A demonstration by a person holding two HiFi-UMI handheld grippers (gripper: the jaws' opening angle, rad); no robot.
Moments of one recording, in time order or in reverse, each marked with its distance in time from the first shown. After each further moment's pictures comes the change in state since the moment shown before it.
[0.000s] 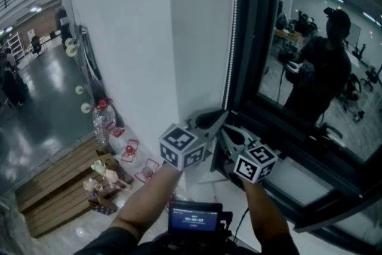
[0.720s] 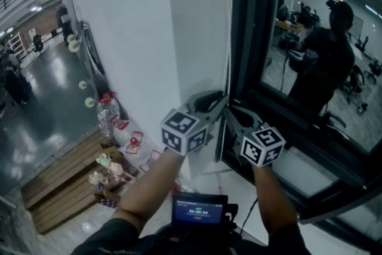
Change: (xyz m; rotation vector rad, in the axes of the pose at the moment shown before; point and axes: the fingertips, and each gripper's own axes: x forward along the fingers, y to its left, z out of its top) left arm -0.006 0.015 0.006 0.024 0.026 0.088; right arm -0.006 -0.016 0.018 -0.113 0.030 -0.097
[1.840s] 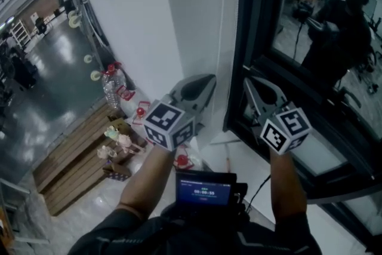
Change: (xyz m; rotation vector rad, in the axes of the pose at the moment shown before) left arm -0.056 0.003 -0.026 -0.016 0.033 0.088; right arm -0.034 0.002 0.019 -0.031 -0.060 0.001
